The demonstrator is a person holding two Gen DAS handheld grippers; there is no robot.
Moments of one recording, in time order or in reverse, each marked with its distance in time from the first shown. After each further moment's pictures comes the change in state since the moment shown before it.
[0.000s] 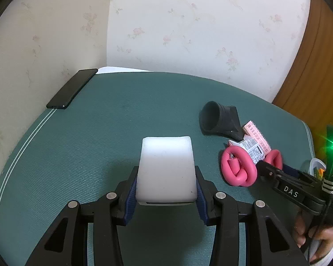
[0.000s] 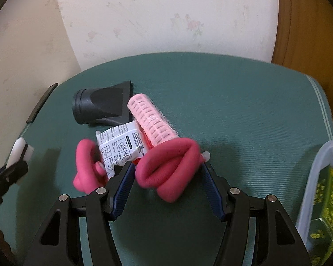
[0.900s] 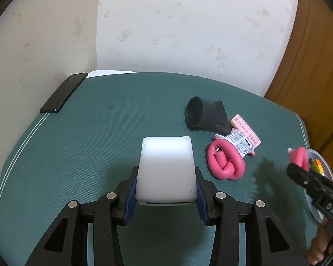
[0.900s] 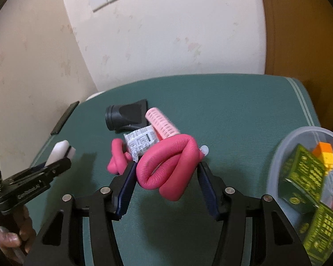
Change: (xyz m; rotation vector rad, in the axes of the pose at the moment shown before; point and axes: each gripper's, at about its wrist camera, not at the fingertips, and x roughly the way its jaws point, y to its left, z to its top) left arm -0.004 -0.017 -0.009 0.055 -0.006 -0.023; right arm -0.080 -0.012 -0.031 0.046 -0.140 0.072
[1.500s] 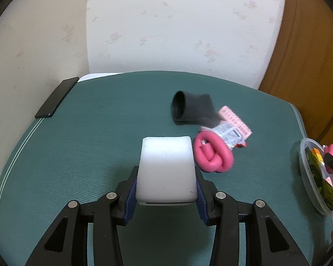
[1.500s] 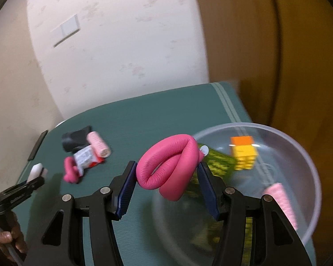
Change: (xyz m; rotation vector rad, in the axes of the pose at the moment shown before) left arm -0.004 -0.023 -0.009 0.061 -0.006 -0.005; right arm -0.065 -0.093 -0.008 0.147 -0.114 -0.191
